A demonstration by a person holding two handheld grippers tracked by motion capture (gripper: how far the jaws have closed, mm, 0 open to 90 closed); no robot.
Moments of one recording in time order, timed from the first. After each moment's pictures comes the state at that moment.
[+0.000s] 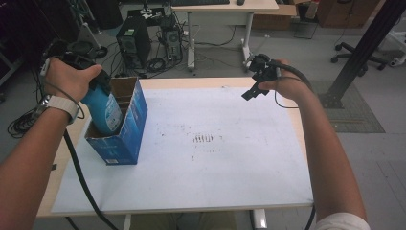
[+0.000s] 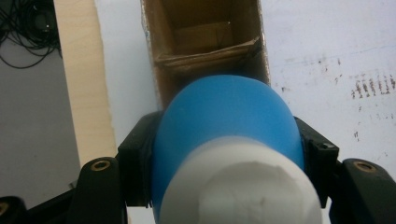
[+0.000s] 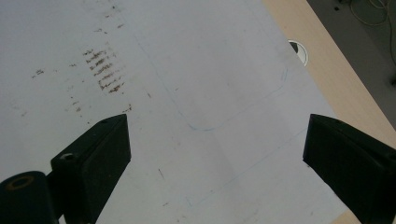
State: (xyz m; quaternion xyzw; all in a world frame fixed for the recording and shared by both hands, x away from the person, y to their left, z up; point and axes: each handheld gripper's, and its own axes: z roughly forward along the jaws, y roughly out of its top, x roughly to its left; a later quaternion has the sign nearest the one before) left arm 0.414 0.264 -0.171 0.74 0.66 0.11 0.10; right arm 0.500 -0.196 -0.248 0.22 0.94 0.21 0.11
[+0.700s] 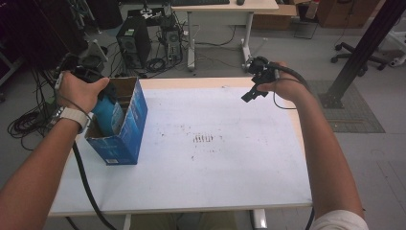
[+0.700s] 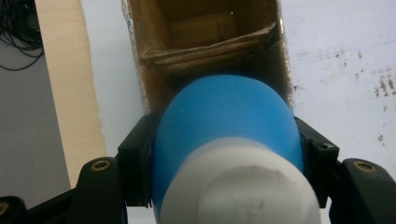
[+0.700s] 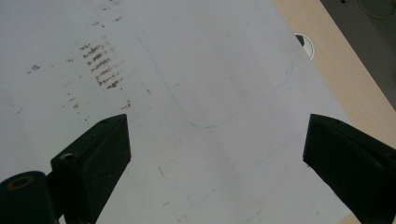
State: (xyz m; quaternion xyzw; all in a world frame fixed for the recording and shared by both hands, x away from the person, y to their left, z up) left arm 0.422 0.265 -0.213 0.75 0.65 0.11 0.09; right arm 0.504 -0.196 -0.258 0.23 0.95 0.21 0.10
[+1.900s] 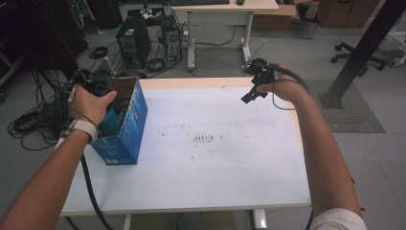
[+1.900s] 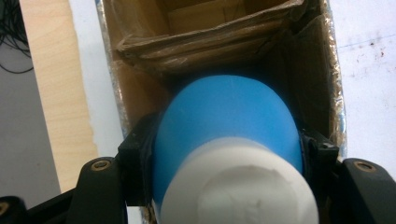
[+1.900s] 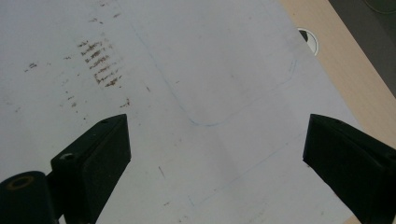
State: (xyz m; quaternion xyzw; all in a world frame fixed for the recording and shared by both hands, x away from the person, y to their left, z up) left arm 0.428 0.262 -0.258 0.75 0.64 0.12 0.08; right arm 0.506 -0.196 -0.264 0.23 0.95 0.20 0.09
